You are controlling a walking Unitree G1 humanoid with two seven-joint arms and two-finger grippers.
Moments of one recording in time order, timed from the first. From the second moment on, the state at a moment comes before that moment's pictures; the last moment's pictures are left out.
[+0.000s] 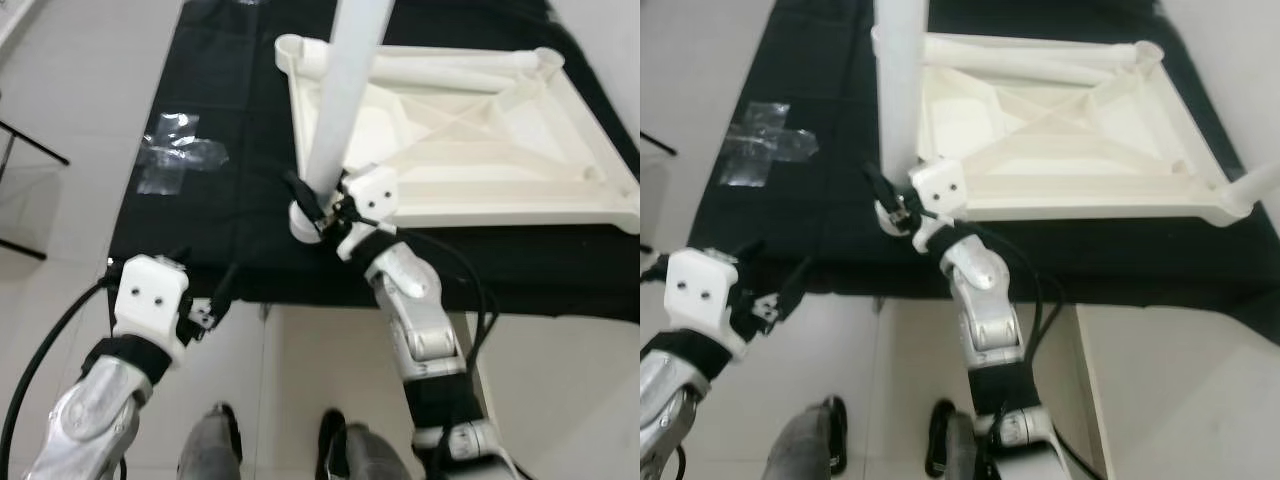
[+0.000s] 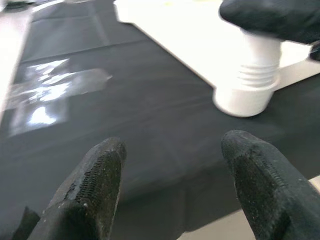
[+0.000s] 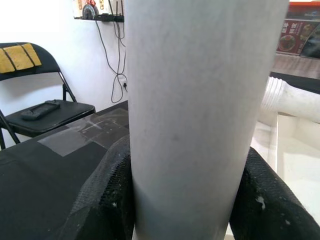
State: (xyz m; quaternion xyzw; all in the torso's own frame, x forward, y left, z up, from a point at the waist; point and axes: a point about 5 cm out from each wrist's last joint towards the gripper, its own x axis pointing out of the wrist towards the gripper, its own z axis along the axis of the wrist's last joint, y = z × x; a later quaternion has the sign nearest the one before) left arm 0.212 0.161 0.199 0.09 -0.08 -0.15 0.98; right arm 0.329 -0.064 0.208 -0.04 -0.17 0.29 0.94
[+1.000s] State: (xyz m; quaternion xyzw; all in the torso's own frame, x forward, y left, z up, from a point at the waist) left arm 0.220 0.170 0.198 0.09 -0.07 -0.11 0.99; right arm 0.368 -0.065 0.250 -0.07 -0.13 0.47 0.87
